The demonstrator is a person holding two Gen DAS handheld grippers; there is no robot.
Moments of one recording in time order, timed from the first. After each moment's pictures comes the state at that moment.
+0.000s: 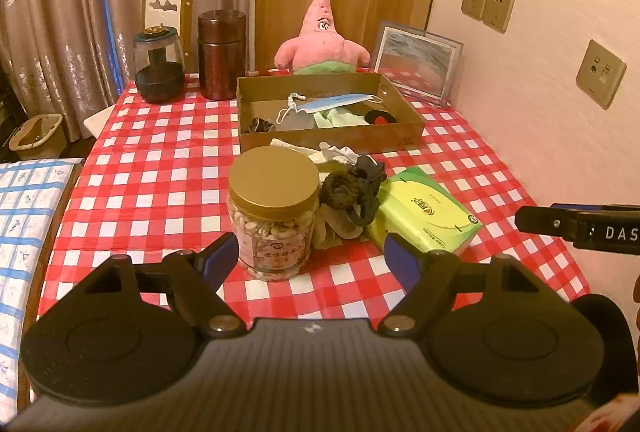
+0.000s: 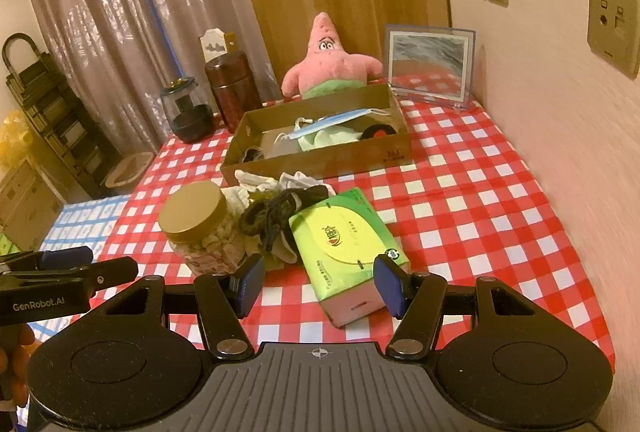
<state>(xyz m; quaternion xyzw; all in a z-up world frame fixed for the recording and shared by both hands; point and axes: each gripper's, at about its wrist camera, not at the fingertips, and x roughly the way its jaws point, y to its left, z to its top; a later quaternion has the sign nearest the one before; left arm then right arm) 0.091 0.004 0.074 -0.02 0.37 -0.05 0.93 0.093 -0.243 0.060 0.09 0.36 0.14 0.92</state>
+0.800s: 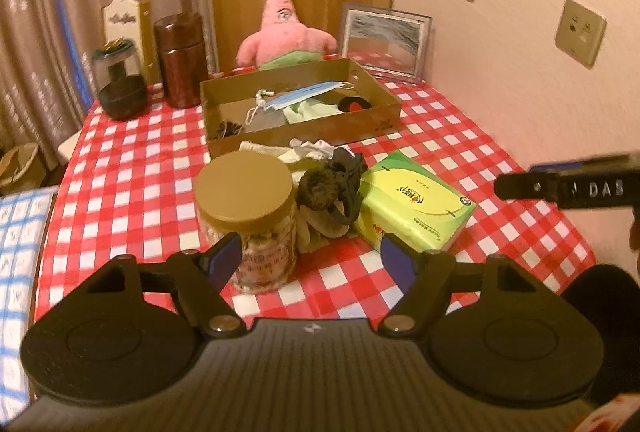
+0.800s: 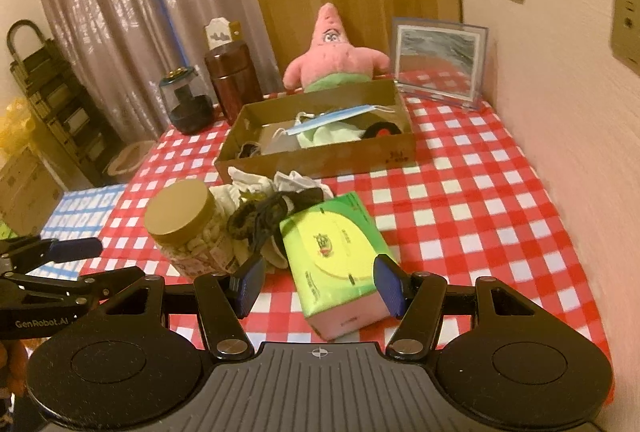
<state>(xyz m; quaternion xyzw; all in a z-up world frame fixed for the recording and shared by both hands) 0.111 -0.012 0.059 0.03 0.37 -0.10 0.92 0.129 -0.248 0.049 0.07 0.38 0.16 0.91</state>
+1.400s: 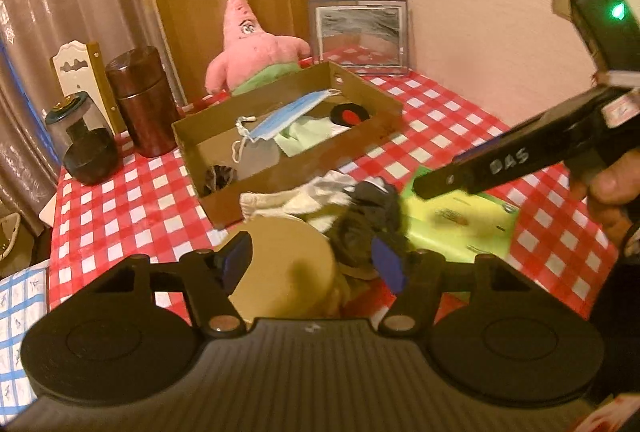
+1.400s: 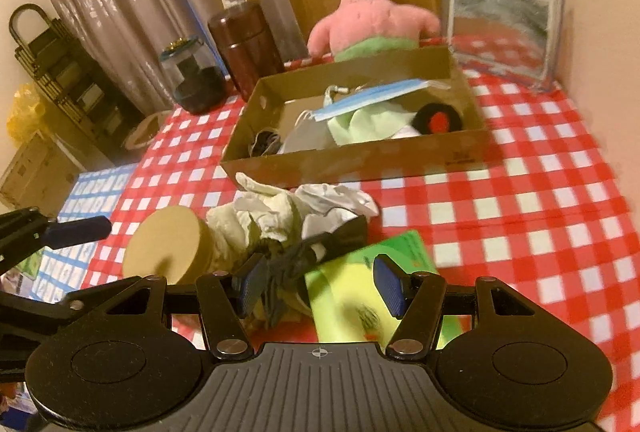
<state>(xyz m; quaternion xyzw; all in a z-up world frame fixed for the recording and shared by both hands) 0.196 -0.003 0.049 0.12 0.36 -0.17 0.91 0.256 -0.199 0.006 0.09 0.44 0.20 0.87</state>
